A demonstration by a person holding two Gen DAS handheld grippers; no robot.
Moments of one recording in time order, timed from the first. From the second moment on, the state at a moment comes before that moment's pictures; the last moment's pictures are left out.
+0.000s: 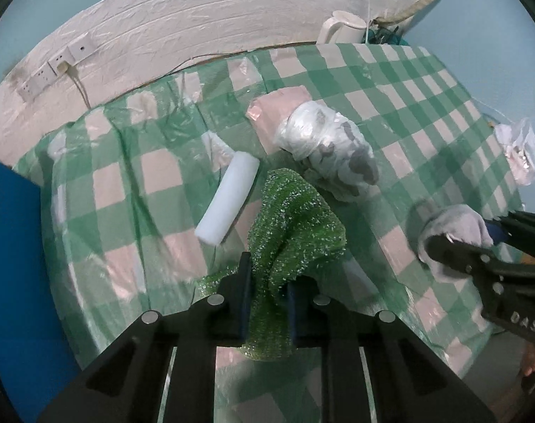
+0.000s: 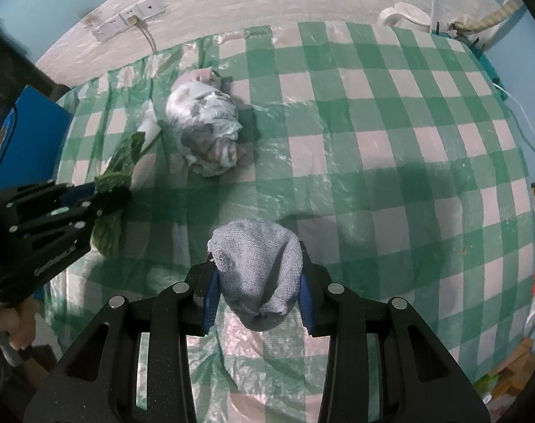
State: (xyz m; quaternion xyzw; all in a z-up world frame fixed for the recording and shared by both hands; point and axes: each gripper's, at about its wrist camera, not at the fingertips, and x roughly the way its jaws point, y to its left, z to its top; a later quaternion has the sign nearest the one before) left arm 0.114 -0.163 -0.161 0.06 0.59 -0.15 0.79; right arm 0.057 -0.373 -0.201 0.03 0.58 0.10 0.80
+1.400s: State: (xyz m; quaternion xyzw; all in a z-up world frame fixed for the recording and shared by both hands) left arm 0.023 -0.077 -0.071 0.07 0.53 -0.13 0.83; right arm 0.016 -0.285 -0.125 -0.03 0.53 0.16 0.83
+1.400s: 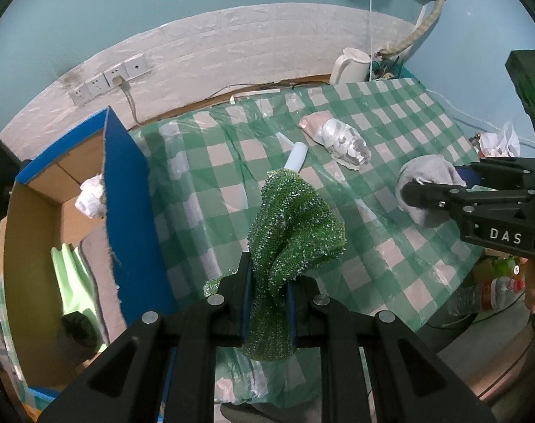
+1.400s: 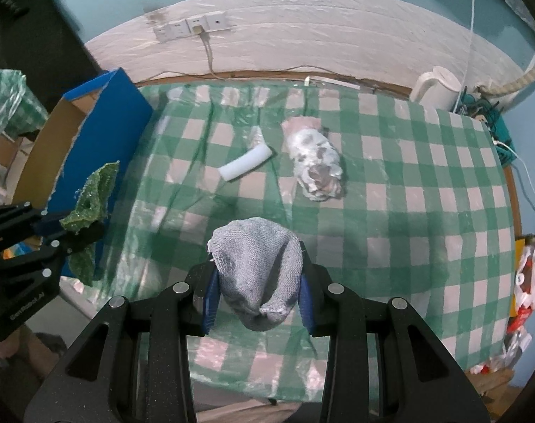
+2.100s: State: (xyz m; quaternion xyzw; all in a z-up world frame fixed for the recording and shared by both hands) left arm 0.005 -0.012 -0.031 0.03 0.51 -0.09 0.86; right arm 0.013 -0.213 -0.091 -0.05 0.52 0.21 0.83
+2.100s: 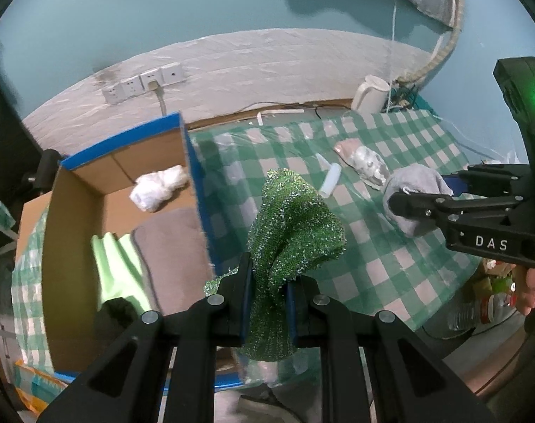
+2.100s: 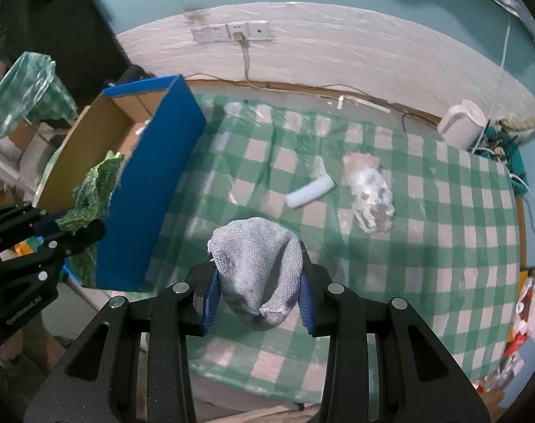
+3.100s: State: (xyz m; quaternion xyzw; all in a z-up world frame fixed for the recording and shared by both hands) left arm 0.000 0.121 -0.037 -0.04 0.51 0.01 0.86; right arm 0.017 -0.064 -0.073 -0.11 0.50 0.28 0.81
